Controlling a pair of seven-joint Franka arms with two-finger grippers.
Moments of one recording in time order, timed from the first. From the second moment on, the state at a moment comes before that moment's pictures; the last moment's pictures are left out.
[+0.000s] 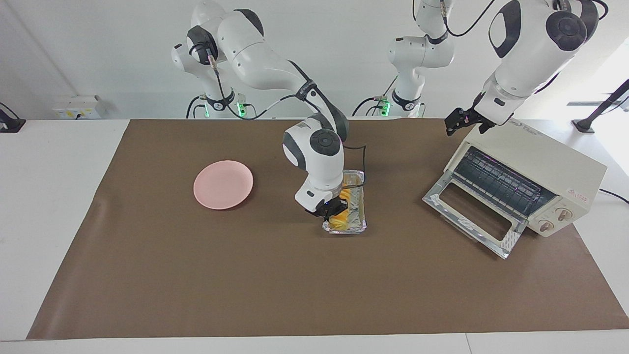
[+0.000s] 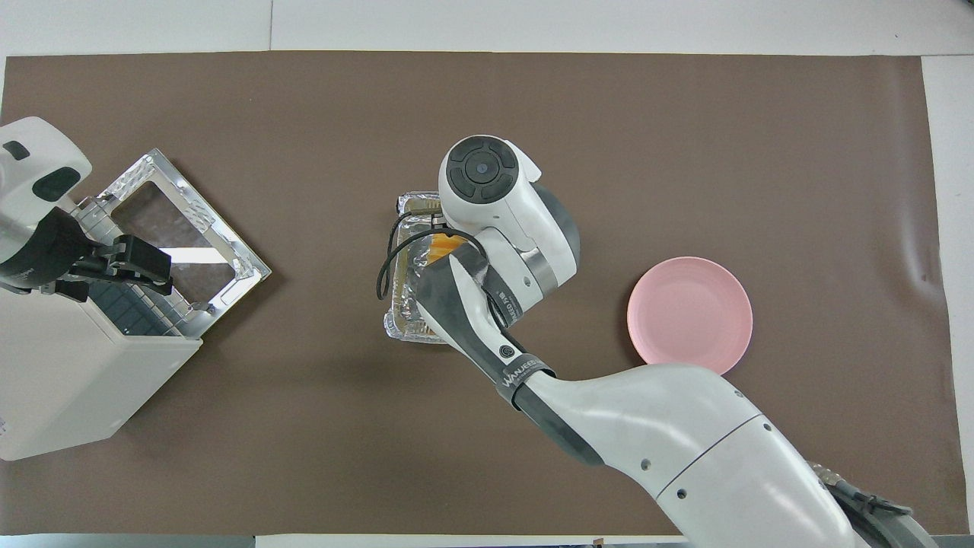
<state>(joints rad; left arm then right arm) -0.16 -0.01 0.04 -1.67 -0.02 1.45 -0.12 0.54 0.70 0.05 -1.35 -0.03 2.10 0.60</state>
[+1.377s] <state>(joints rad) -0.16 -0.01 0.04 -1.67 -0.02 1.46 -0.12 0.06 0.92 0.02 -0.97 0.04 1.90 -0.06</state>
